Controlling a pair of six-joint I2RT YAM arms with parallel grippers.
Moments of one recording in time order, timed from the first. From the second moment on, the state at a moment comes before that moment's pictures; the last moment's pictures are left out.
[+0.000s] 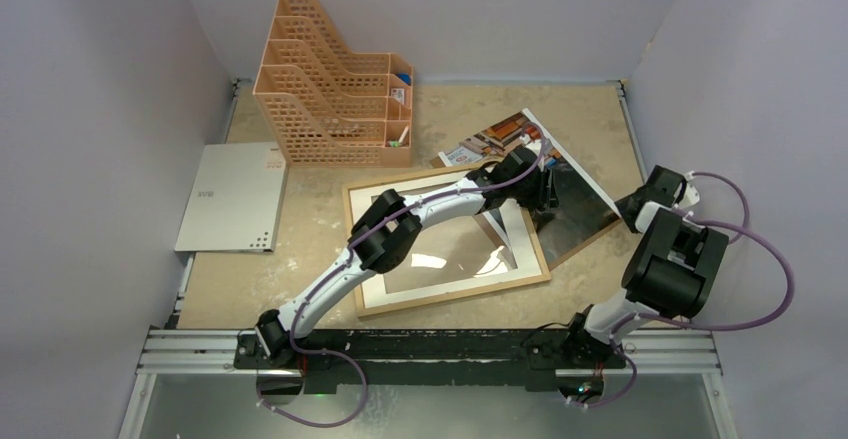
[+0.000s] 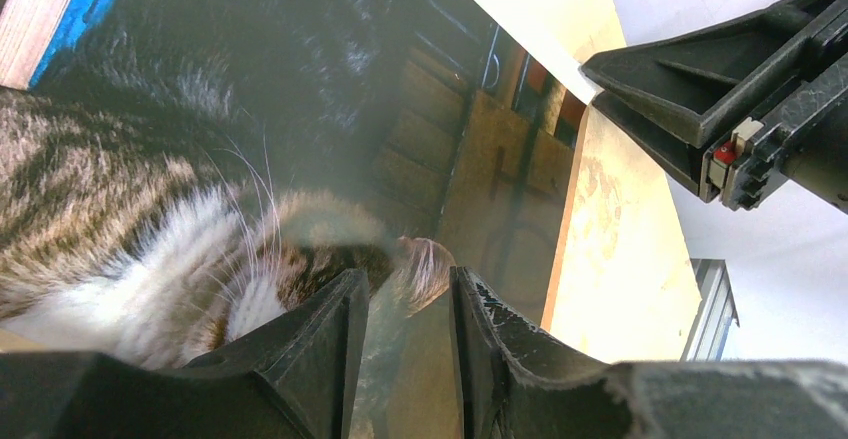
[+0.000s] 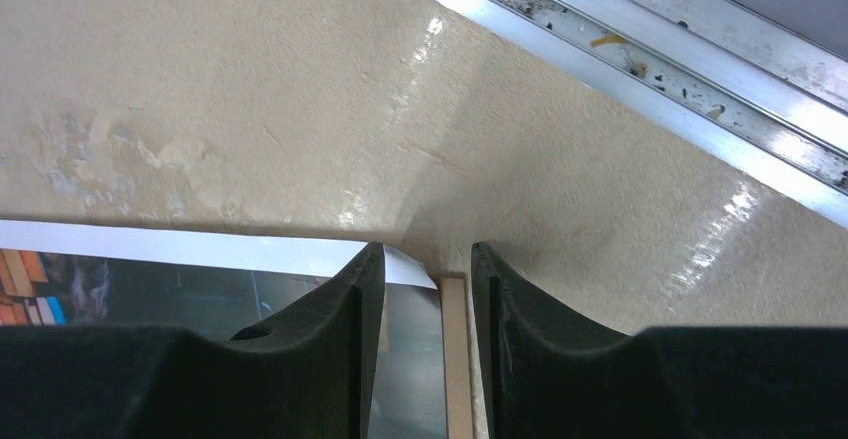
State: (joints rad) left arm -0.96 2.68 2.27 -0.10 0.21 -0.73; right arm -0.52 1.58 0.74 -0.01 0.11 0.63
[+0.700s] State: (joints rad) left arm -0.95 2.68 2.26 -0.10 0.24 -0.74; right arm -0.52 1.60 0.74 0.01 0.06 0.60
